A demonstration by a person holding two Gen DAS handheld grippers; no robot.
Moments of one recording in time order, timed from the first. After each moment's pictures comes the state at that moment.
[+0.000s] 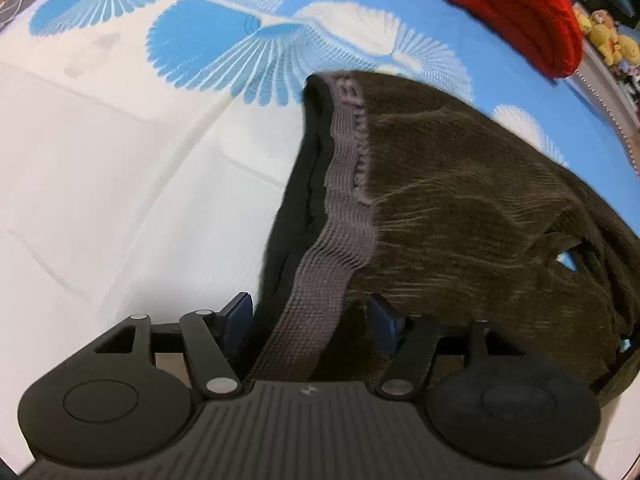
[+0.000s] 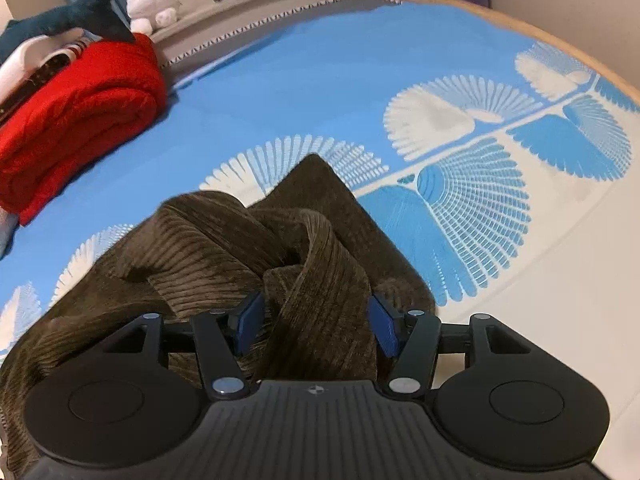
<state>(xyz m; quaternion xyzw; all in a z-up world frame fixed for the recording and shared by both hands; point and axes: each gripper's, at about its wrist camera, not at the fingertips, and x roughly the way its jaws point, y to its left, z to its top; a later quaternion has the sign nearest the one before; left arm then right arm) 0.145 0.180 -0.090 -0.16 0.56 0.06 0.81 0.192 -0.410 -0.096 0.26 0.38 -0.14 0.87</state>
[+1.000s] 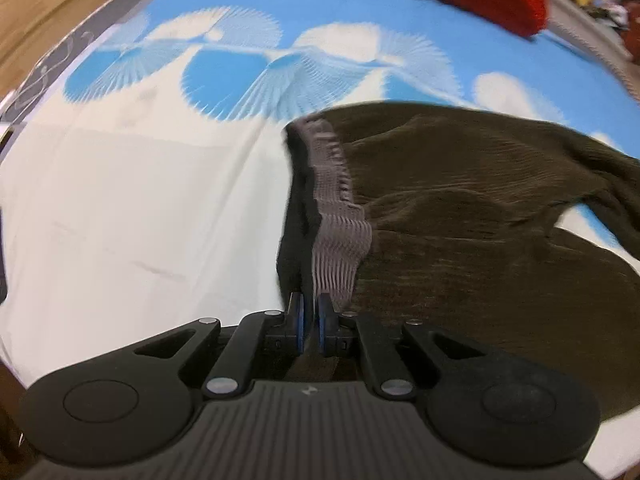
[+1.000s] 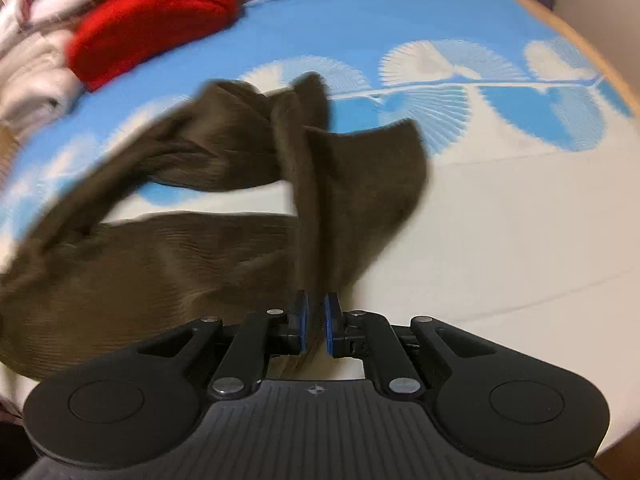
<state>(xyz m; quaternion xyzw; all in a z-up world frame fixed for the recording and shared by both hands) 0.083 0.178 -0.044 -0.05 0.55 0.07 0.83 0.008 -0.468 -0.063 0.17 0.46 -0.02 0.87</state>
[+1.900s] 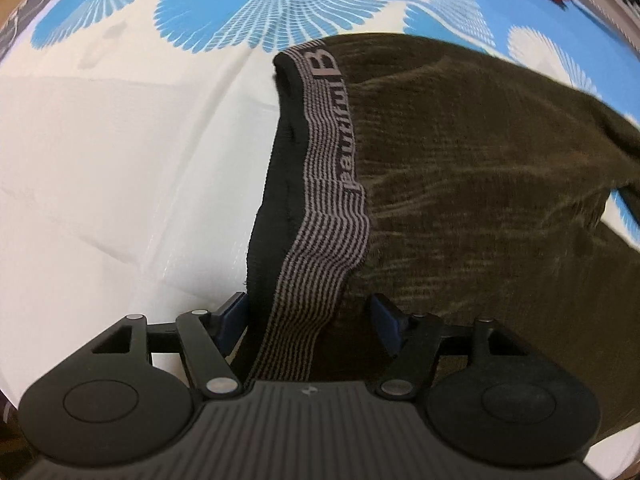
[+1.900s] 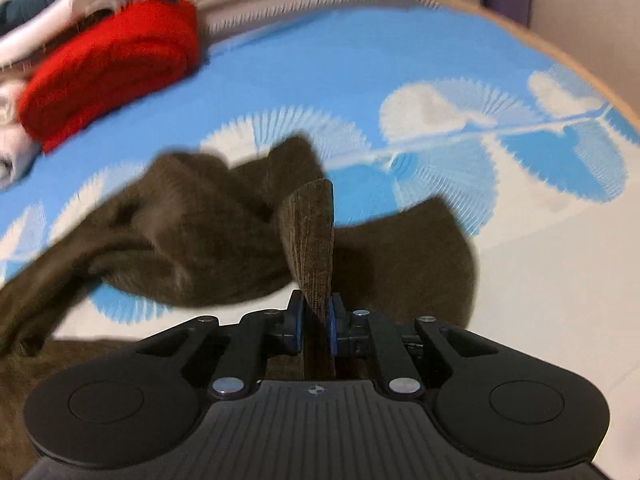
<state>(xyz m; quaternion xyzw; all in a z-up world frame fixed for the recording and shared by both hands) 0.116 0.175 -0.108 -0.06 0.61 0.06 0.79 0.124 -0.442 -0.095 0.19 0.39 -0.09 0.90</state>
